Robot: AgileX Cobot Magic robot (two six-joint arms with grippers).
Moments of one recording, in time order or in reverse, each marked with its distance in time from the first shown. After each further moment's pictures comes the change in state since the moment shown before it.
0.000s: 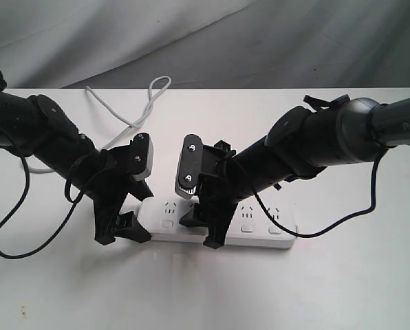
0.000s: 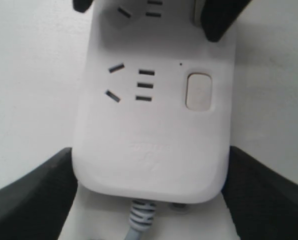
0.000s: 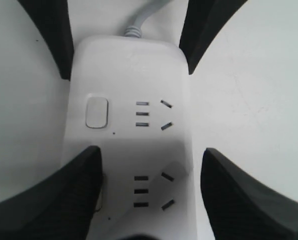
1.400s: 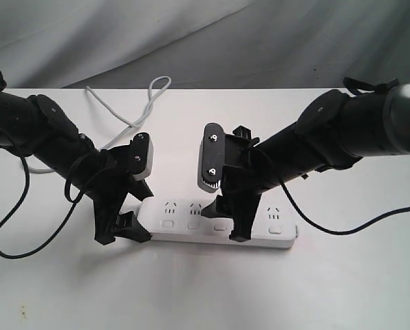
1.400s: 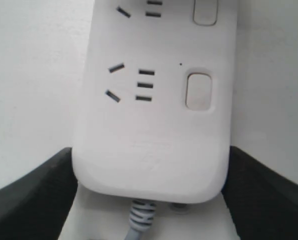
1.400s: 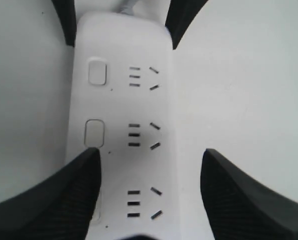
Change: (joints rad) left arm 0.000 0.000 0.000 -0.002 0.000 0.000; right arm -0.046 -0.140 0.075 -0.049 0.016 -0.029
